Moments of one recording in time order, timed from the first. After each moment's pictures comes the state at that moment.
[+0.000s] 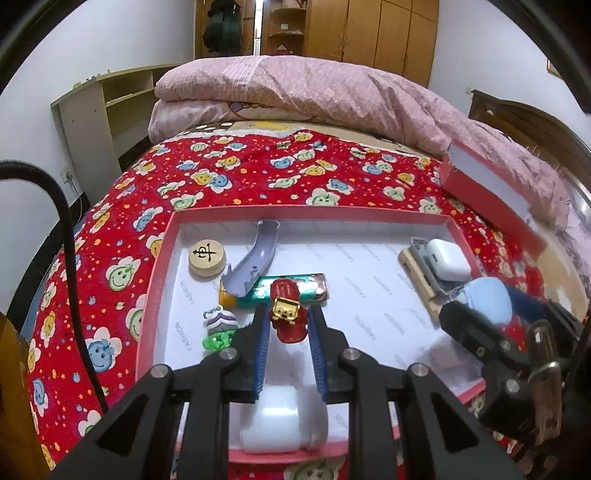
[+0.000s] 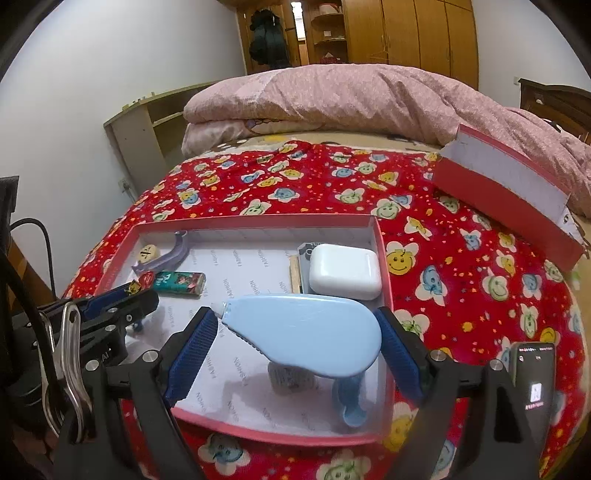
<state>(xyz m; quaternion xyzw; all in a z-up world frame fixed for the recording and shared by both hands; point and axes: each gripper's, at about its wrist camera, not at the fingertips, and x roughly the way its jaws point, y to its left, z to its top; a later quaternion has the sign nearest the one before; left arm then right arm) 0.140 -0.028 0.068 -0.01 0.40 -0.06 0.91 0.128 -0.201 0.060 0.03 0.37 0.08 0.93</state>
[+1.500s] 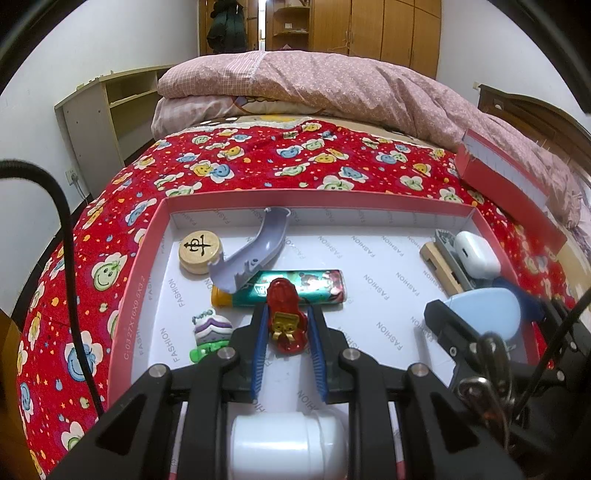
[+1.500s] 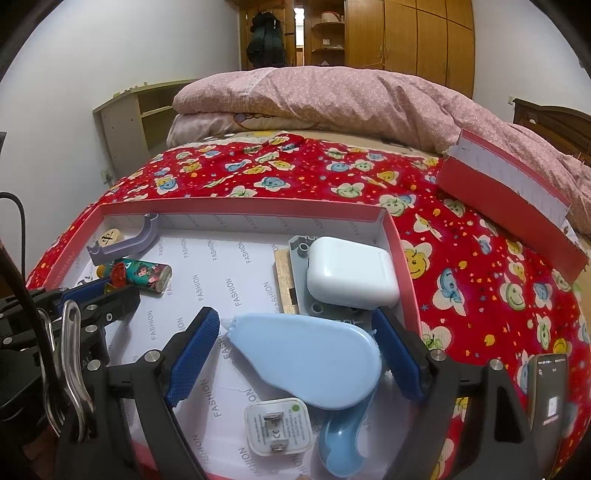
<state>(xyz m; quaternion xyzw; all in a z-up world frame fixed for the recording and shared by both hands) 0.155 -0.033 0.044 0.00 0.40 -0.04 0.92 0.147 -0.185 0.024 -0.01 0.35 0.05 0.94</state>
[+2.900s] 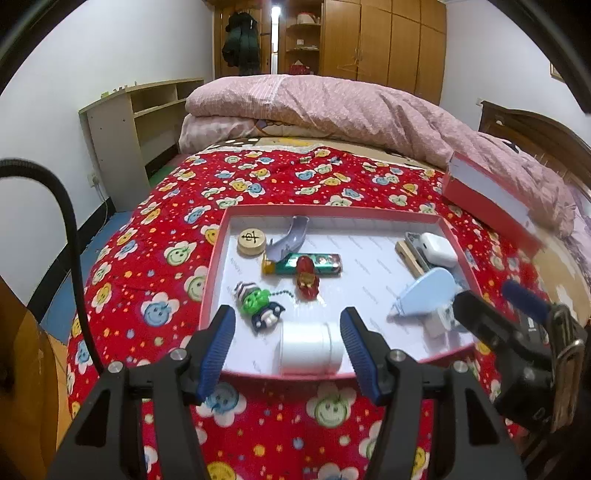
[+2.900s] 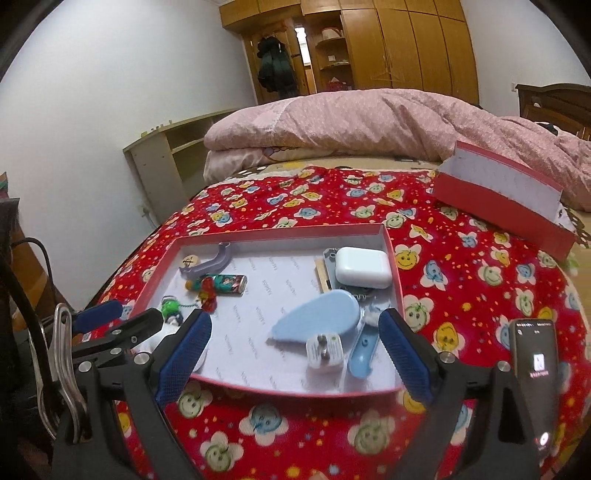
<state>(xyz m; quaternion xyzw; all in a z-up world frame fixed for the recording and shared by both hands) 0.069 -0.010 0.097 0.00 0.37 -0.02 0.93 0.068 -0.196 0.078 0.06 0.31 0.10 0.94</state>
